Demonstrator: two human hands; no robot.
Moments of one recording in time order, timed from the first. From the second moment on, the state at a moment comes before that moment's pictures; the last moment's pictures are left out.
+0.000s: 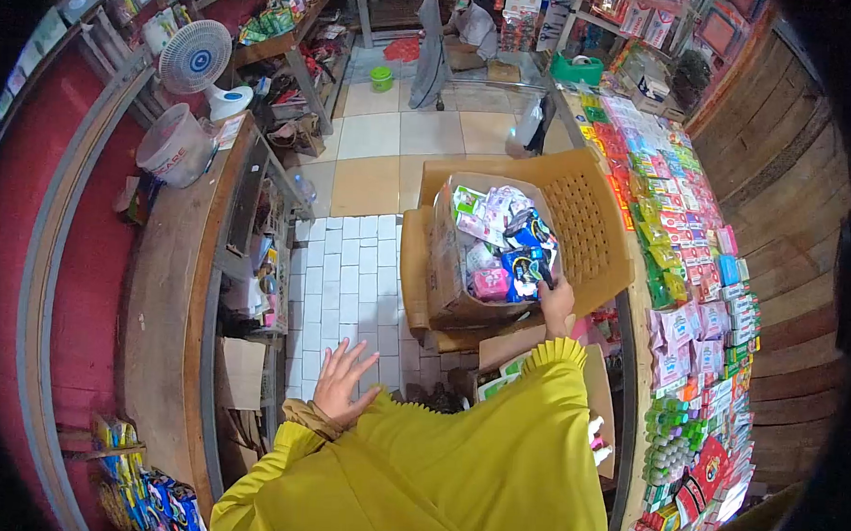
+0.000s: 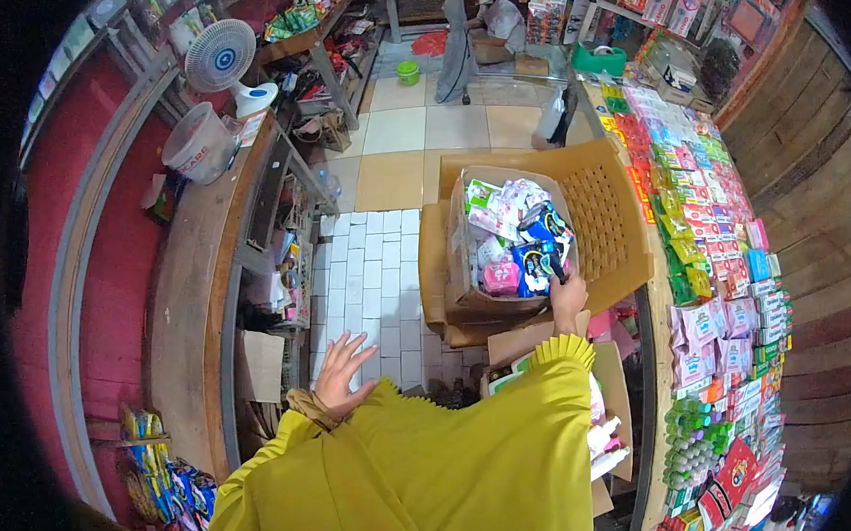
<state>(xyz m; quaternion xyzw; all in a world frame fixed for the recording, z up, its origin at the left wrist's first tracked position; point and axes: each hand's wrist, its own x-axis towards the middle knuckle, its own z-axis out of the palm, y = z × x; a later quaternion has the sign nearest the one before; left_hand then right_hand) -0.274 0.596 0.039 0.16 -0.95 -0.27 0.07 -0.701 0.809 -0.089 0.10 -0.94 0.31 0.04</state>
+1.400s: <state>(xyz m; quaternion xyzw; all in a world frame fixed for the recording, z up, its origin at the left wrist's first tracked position) -0.263 0.585 0.010 0.37 -0.36 -0.79 0.33 -0.789 0.740 -0.143 0.25 -0.88 0.39 0.04</state>
